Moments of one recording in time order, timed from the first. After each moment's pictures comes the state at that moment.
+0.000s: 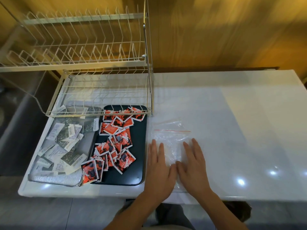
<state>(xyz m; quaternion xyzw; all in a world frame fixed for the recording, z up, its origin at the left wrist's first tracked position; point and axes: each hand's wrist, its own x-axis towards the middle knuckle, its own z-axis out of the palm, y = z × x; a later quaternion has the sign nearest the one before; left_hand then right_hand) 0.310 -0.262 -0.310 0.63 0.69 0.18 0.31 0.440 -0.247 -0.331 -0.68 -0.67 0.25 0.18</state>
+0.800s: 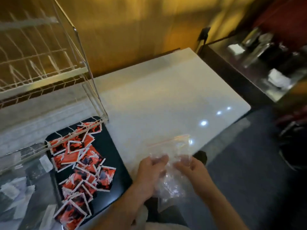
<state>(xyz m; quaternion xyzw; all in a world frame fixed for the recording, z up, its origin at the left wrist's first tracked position) 0.287 -0.261 -0.274 0.38 0.54 0.13 0.74 0.418 -0.352 -0.268 -0.76 -0.24 0.44 0.41</state>
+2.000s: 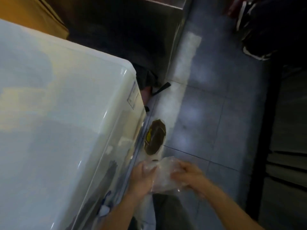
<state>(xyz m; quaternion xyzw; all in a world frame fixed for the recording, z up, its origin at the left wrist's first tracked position) 0.639 -0.381 -0.443 0.61 0.48 -0.24 0.58 0.721 -0.551 -0.457 -0.67 0.16 0.57 0.44</state>
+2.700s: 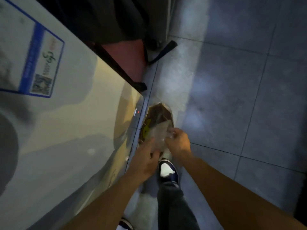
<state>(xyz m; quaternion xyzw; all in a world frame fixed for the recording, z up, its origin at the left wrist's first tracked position) 0.715 -0.360 -0.769 0.81 0.28 -0.31 0.41 0.795 -0.467 -0.807 -0.79 0.21 0.42 0.39</state>
